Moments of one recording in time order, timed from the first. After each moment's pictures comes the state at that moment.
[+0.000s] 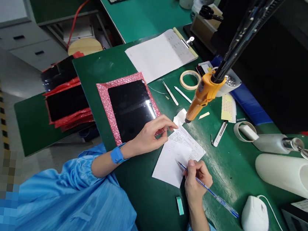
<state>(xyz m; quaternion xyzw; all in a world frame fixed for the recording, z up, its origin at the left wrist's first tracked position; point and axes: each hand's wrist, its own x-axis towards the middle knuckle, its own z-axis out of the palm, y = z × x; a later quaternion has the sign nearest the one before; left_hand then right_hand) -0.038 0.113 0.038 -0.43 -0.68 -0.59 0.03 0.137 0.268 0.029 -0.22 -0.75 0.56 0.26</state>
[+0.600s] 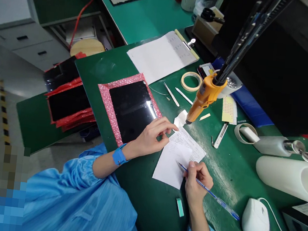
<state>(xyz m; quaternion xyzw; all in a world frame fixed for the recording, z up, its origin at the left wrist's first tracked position) -0.036 0.114 0.039 -0.44 -0.70 -0.55 0.06 0.140 0.268 0.027 -0.23 -0.76 0.56 0.26</state>
